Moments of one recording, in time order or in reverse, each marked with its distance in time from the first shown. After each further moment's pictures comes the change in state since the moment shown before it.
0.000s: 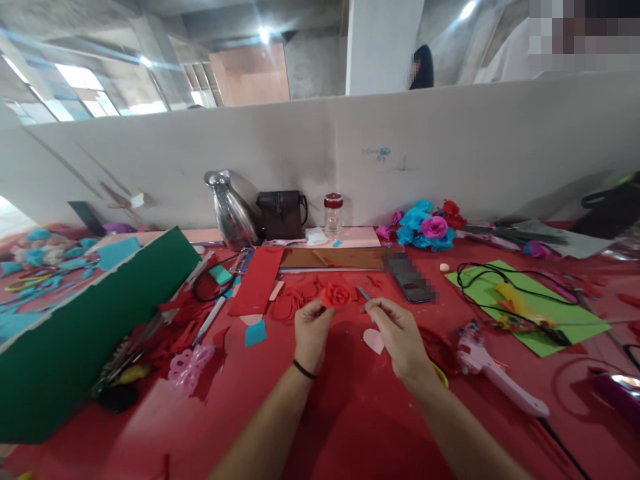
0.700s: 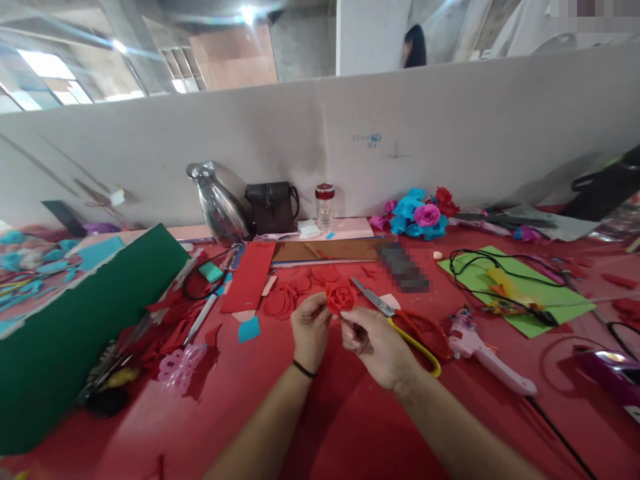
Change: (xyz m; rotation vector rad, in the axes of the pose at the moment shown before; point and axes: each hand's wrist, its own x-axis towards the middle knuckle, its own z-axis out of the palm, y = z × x) left_hand -0.008 -0.003 -0.001 0.205 -0.059 0.167; right_hand -0.017 -0.010 0.016 0.588 -0.341 0.455
